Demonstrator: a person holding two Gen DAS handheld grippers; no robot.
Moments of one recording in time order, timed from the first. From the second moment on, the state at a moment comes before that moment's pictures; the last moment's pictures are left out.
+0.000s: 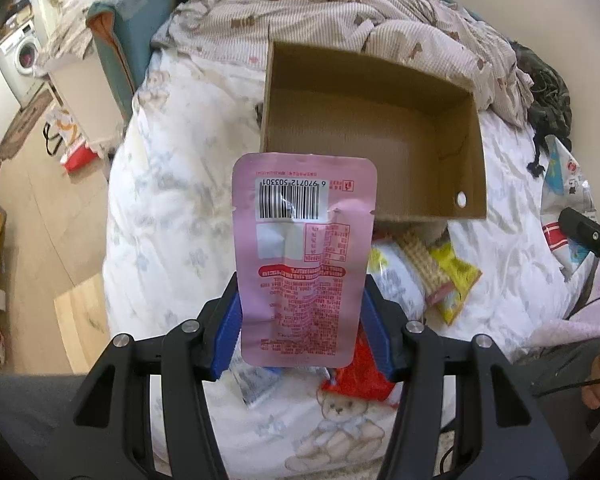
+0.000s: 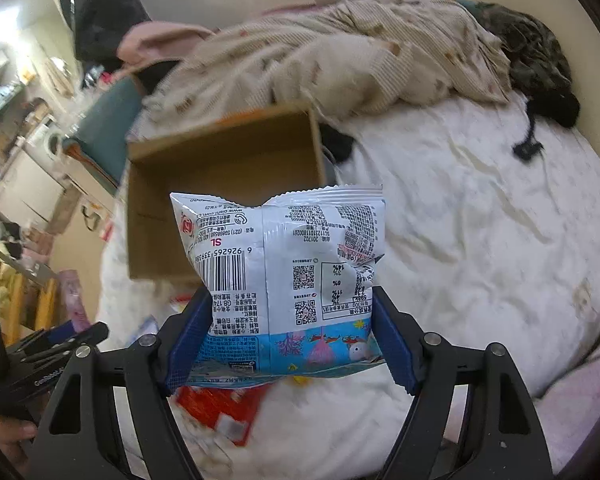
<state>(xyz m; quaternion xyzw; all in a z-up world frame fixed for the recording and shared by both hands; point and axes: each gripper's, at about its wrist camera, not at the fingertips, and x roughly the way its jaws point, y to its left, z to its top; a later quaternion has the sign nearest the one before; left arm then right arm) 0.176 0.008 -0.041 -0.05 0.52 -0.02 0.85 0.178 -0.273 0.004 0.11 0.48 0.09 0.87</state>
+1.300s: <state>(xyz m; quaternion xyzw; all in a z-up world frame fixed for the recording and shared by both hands) 0.304 -0.021 -0.069 0.01 0.48 -0.01 0.88 0.307 -0.227 -0.067 0.09 0.45 0.14 0.87</state>
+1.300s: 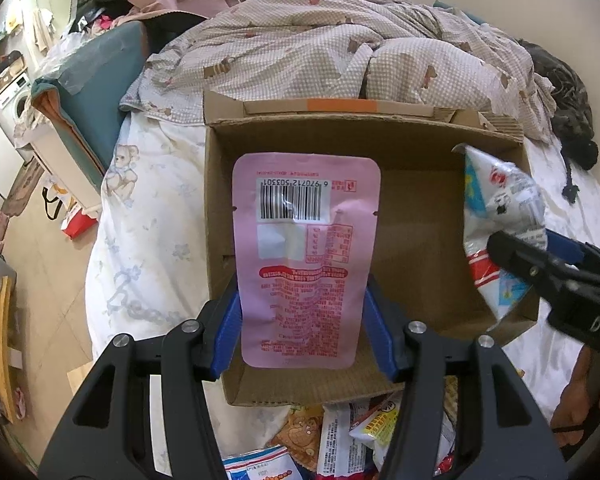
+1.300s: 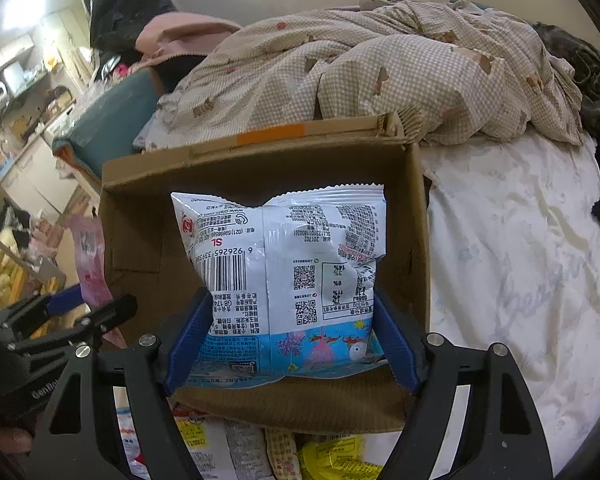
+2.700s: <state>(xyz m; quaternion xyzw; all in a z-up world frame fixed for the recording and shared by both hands) 0.250 0.001 -0.028 -0.01 0.42 -0.03 0.90 0.263 -0.248 -0.040 0.11 0.44 0.13 0.88</state>
